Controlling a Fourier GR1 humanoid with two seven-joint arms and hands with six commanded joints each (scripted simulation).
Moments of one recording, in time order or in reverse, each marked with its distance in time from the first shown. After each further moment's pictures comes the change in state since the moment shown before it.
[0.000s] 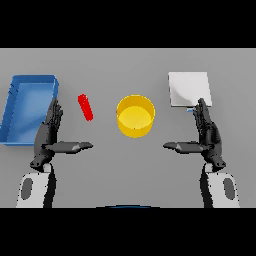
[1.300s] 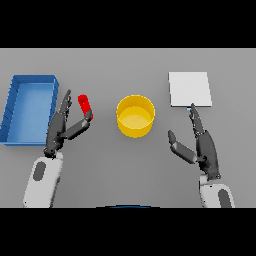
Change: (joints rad) left arm -0.174 0.028 -0.039 0.218 -0.191 0.074 -0.051; right arm 0.111 -0.031 0.138 -0.125 0.234 -0.044 -0.110
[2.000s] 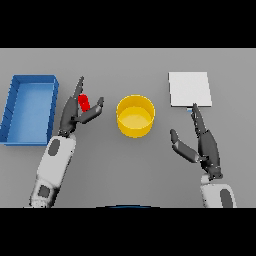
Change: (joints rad) left arm -0.281 -0.022 0.061 0.393 -0.040 0.076 -0.145; right arm -0.005 -0.007 -0.013 -0.004 -0.015 0.005 0.006
